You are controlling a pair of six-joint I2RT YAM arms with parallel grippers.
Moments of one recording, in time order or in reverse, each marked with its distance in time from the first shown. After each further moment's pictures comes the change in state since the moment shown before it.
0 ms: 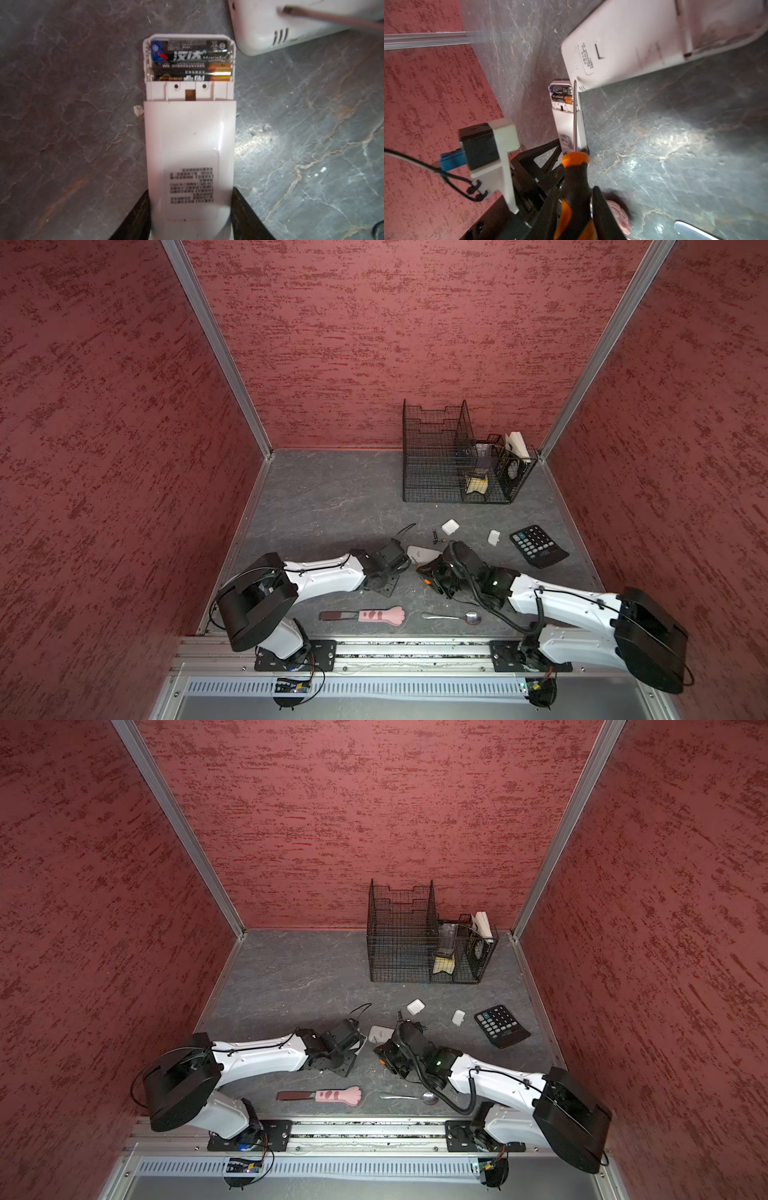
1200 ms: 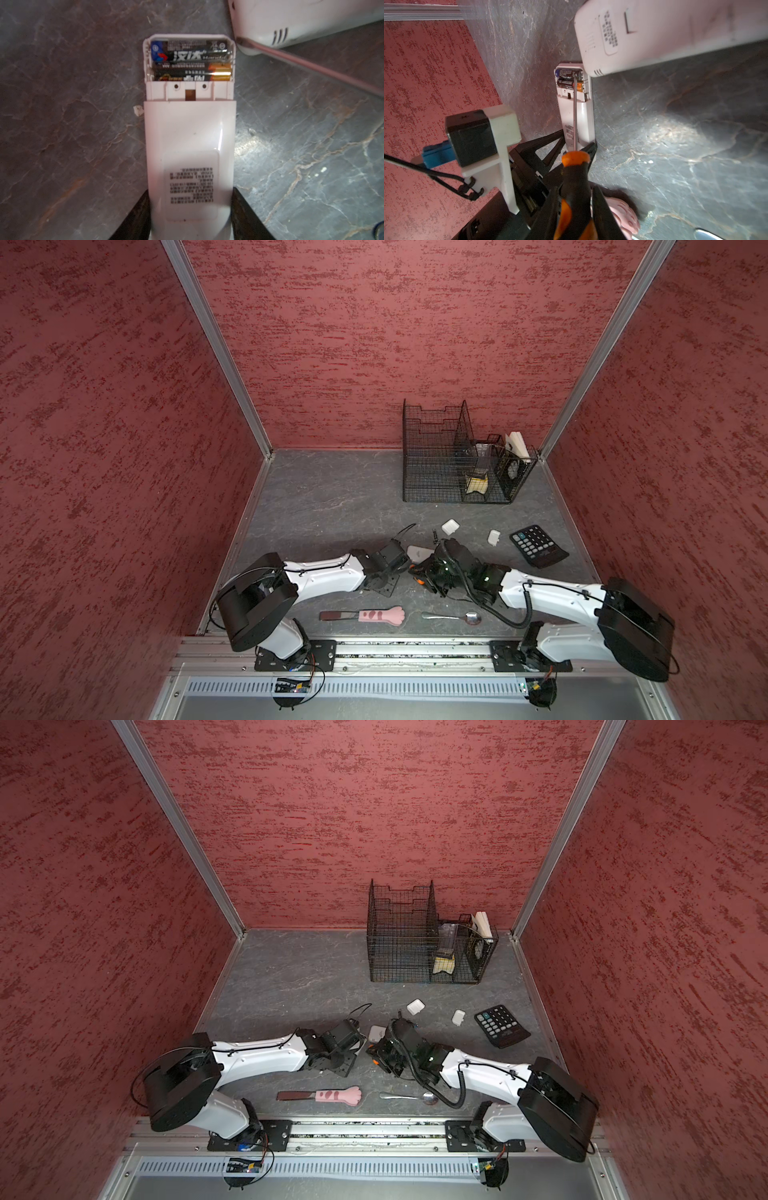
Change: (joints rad) left arm -0.002 0.000 0.000 0.000 -0.003 0.000; right arm 0.000 0.063 0.039 0.043 -0.061 -0.034
